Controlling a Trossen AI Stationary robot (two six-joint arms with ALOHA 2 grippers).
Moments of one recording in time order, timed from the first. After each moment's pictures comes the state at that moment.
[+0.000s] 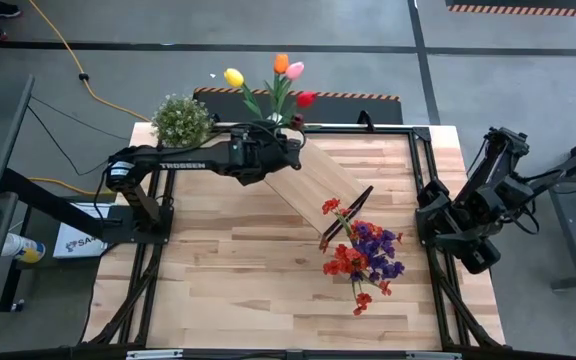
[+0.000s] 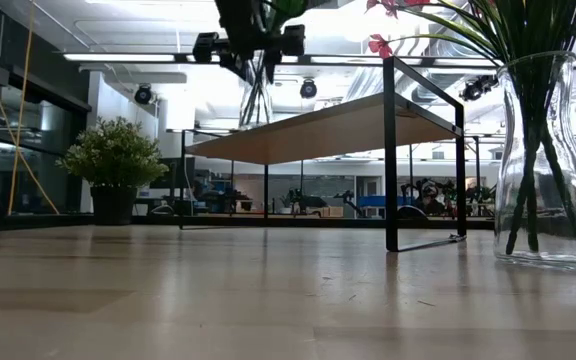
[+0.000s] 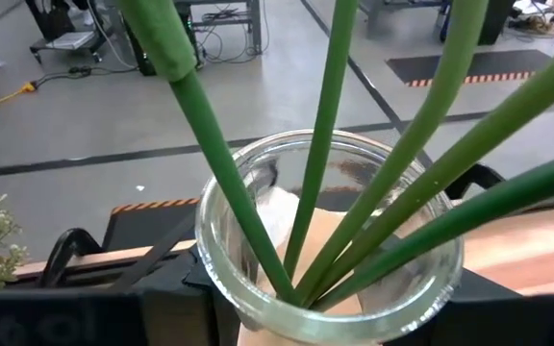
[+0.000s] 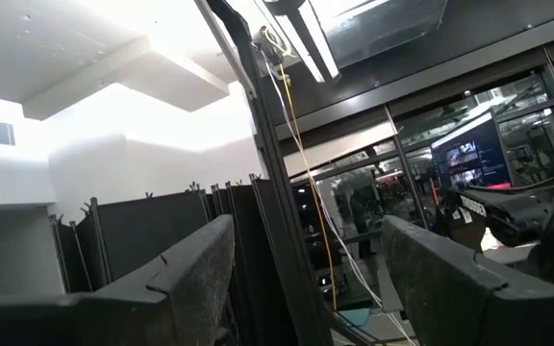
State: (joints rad) left arm 0.14 1.72 1.57 -0.72 -1.08 -0.84; right arm 0.98 0.70 0.67 0.70 0.64 -0.11
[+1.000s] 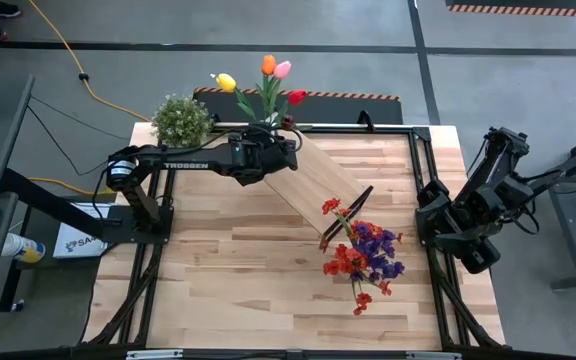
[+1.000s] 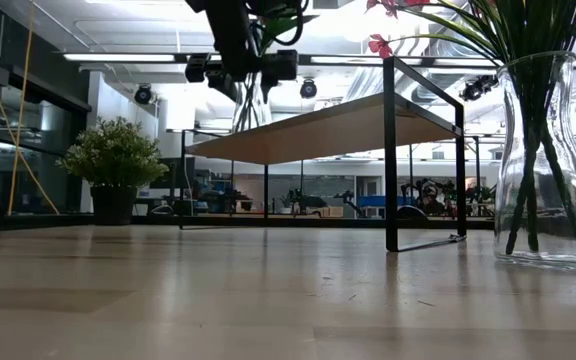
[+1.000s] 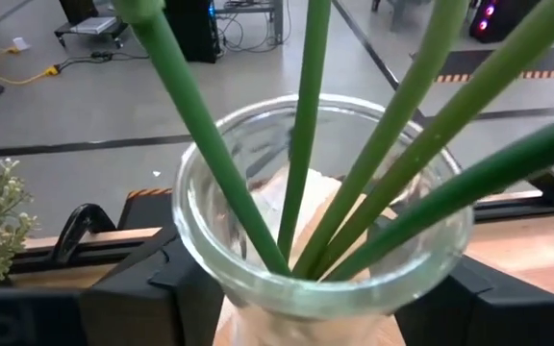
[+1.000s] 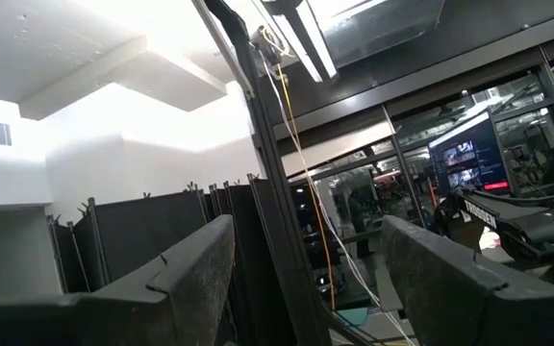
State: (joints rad) left arm 0.17 1.72 1.47 -0.69 -1.08 -0.92; right arm 0.98 0.70 0.67 0.70 0.65 -0.11
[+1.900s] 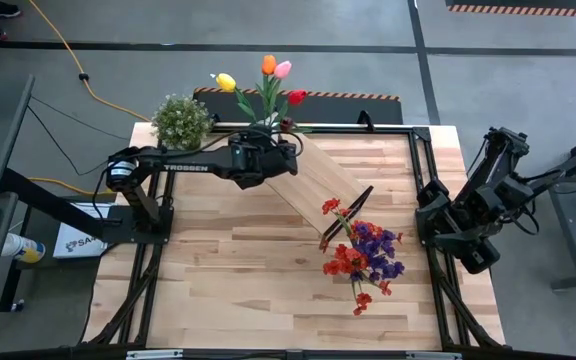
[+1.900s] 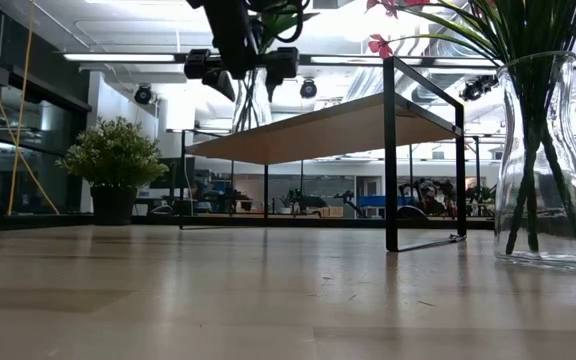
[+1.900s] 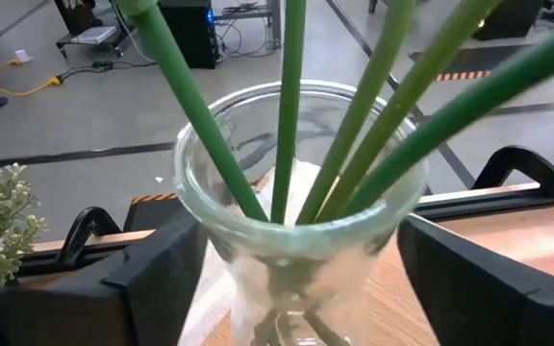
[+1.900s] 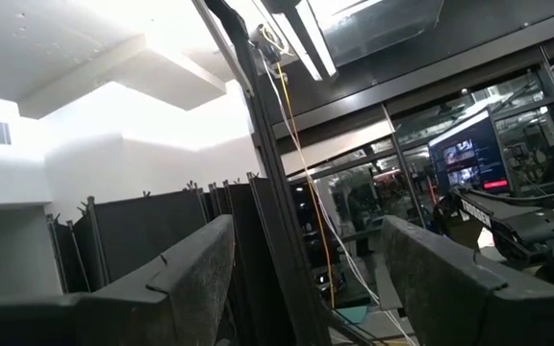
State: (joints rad) left arm 0.15 1.72 1.47 -0.71 -1.10 -0.92; right arm 0.98 0.70 0.67 0.69 0.65 -0.11
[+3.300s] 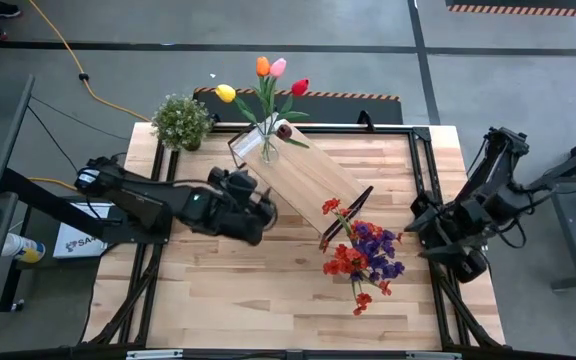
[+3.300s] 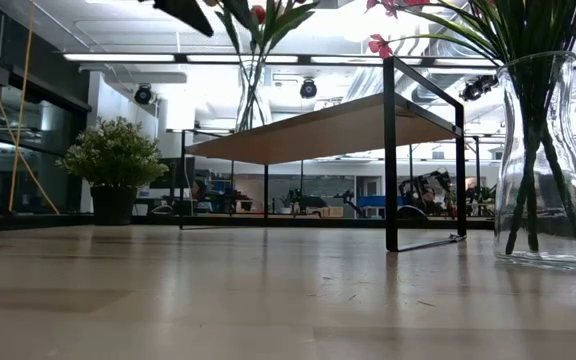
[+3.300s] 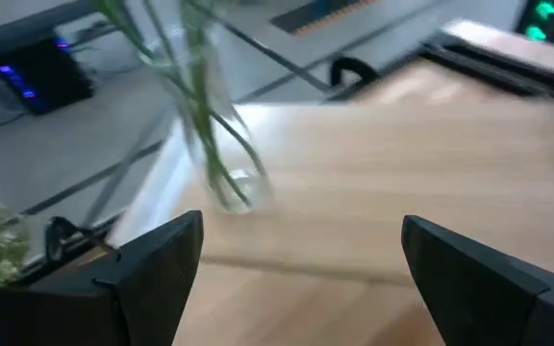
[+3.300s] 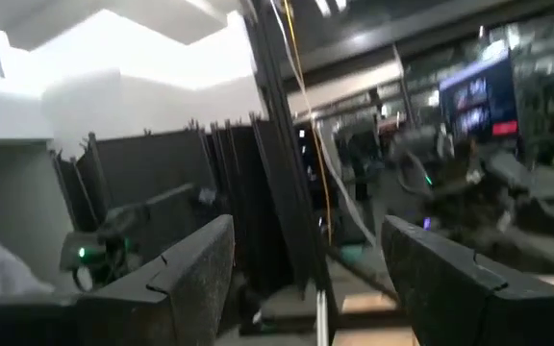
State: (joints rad) left arm -0.30 1.53 1.47 -1.07 -1.06 -0.95; right arm 0.98 0.69 0.67 0.46 0.65 0.01
